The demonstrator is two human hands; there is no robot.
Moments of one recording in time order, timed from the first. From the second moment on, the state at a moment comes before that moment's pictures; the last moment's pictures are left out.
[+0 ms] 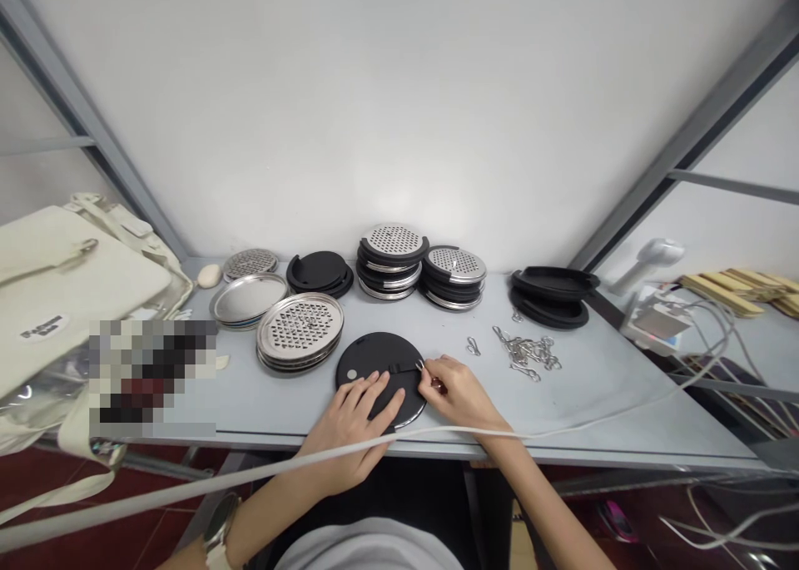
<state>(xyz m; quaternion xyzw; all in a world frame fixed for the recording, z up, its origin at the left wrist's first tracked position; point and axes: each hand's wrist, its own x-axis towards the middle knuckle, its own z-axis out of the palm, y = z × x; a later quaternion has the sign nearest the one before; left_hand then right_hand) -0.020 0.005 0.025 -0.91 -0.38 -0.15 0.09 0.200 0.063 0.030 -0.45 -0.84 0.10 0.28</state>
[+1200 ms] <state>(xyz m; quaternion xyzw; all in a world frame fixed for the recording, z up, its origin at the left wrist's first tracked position) -0.019 0.006 0.024 -0.90 -0.39 -0.14 0.11 0.201 0.065 0.027 -0.47 -0.84 0.07 0.26</state>
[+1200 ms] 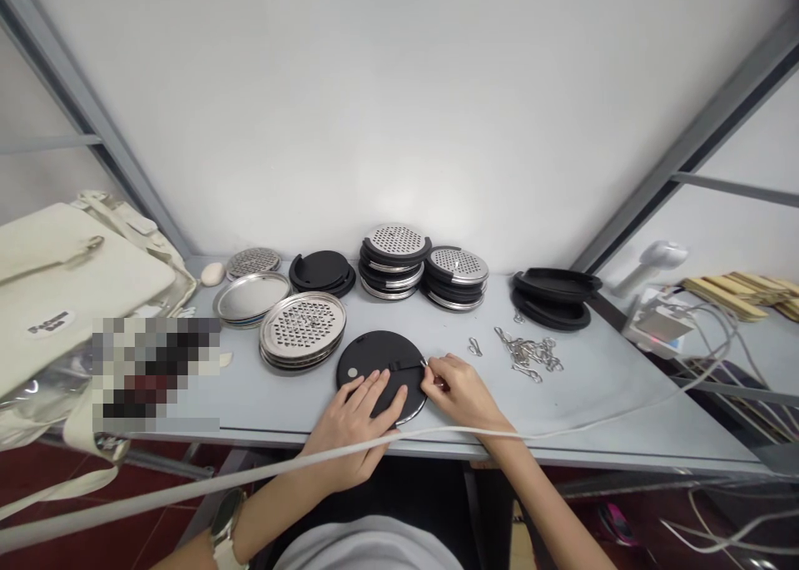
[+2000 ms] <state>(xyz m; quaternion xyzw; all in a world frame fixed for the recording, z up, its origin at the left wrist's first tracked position) -0.018 0.006 0.024 -0.90 -0.39 -0.16 0.12 0.202 0.068 0.026 -0.50 -0.84 0.06 0.21</state>
